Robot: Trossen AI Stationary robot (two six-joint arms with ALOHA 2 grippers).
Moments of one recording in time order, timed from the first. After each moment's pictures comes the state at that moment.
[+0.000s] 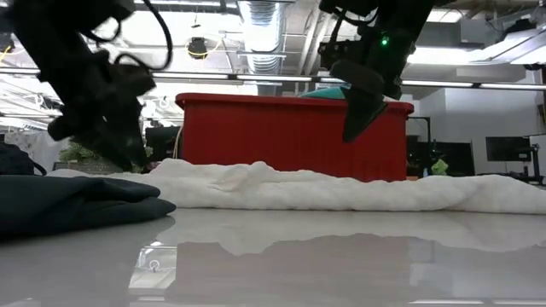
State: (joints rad) left arm -0.31 1.29 0.59 -0.46 -0.55 -1.22; right arm 0.13 1.65 1.17 -0.73 0.47 0.58
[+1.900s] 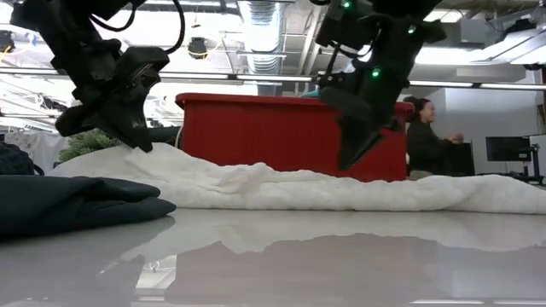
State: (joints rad) left arm -0.21 1.16 0.59 -0.40 -0.37 -1.18; right arm 0.07 1.69 1.06 -0.51 0.34 0.66
